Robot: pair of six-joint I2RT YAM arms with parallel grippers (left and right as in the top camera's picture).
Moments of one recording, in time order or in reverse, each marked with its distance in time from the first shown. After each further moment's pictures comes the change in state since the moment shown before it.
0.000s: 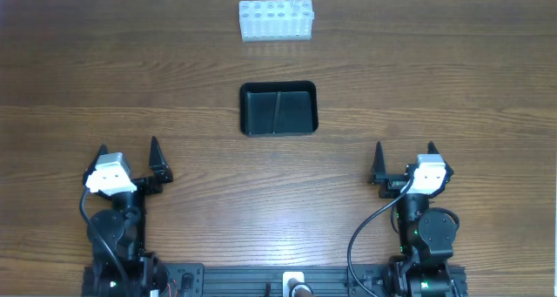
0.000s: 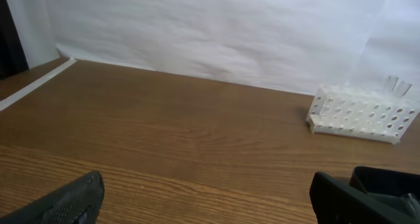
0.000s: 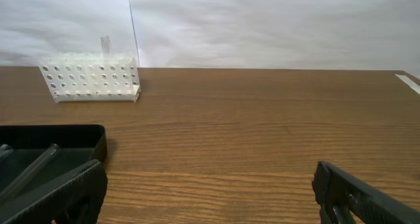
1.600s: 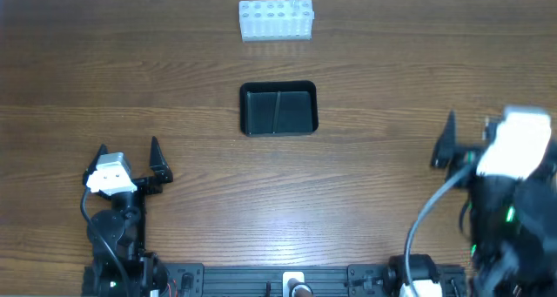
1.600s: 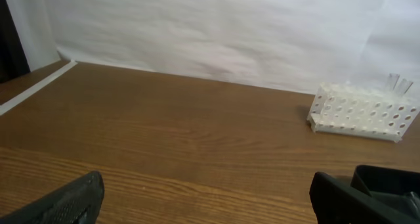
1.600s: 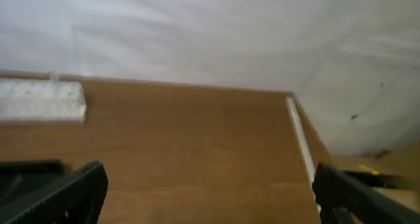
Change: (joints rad) left arm 0.000 -0.001 0.000 0.000 0.000 0.014; right arm 0.000 0.656 1.209 -0.766 0.205 -0.150
